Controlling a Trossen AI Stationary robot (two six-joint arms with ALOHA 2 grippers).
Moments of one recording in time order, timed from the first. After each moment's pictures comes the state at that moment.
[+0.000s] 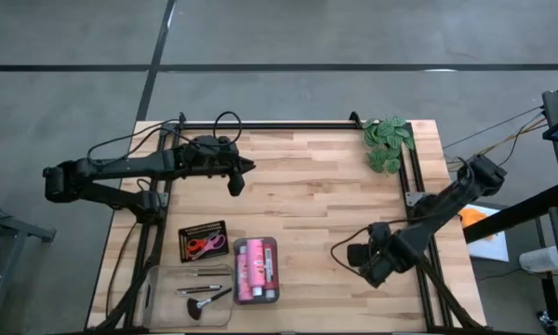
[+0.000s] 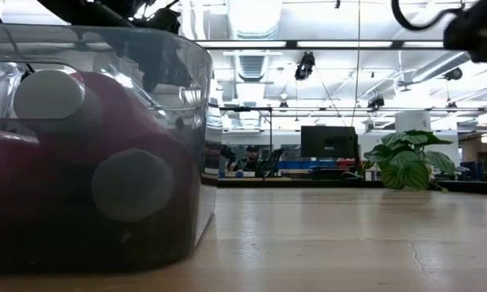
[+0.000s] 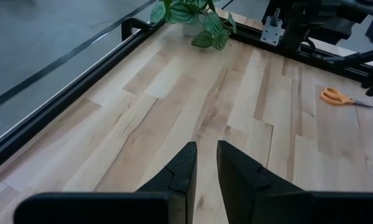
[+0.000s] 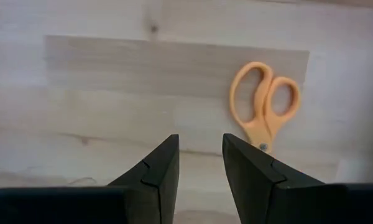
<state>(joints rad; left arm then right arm) 0.29 1.13 0.75 -0.12 -0.01 -0.16 0.70 1.49 1.01 -1.06 0.12 2.25</state>
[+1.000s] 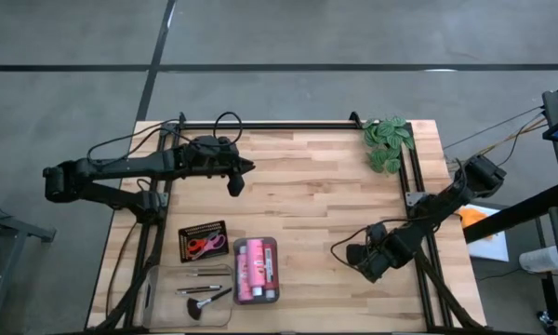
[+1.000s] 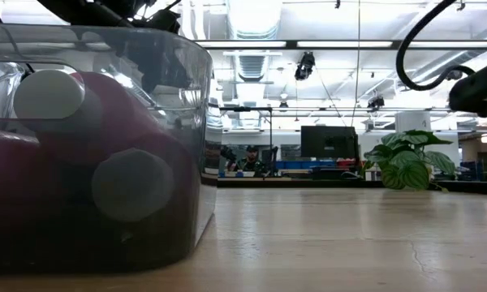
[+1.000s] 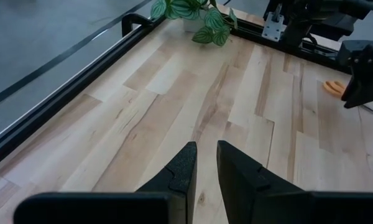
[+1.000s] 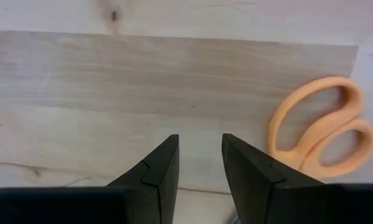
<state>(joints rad) 0.29 1.13 0.75 -0.13 -0.01 -0.16 0.69 1.51 0.76 -0.75 0.08 2.25</state>
